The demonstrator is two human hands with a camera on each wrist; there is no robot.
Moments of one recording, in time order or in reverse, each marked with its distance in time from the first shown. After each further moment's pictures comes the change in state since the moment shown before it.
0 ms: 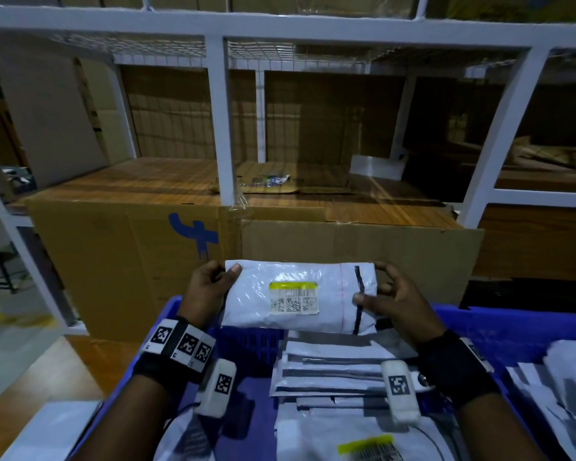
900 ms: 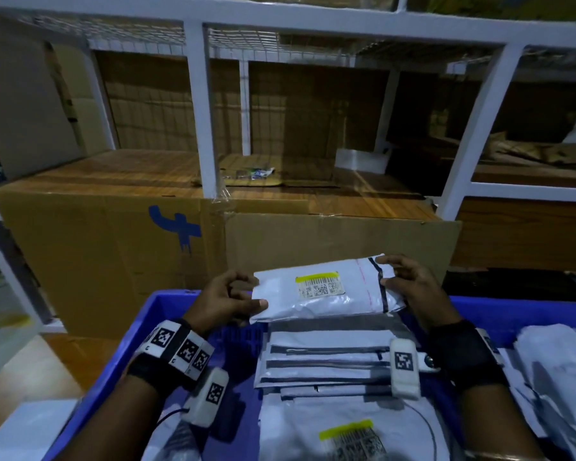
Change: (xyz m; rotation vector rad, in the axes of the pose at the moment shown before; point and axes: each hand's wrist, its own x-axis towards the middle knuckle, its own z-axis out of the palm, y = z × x) left_hand -0.026 0.000 0.026 0.105 -0.322 -0.192; right_hand 0.016 0.018 -0.060 -0.069 0.145 -0.063
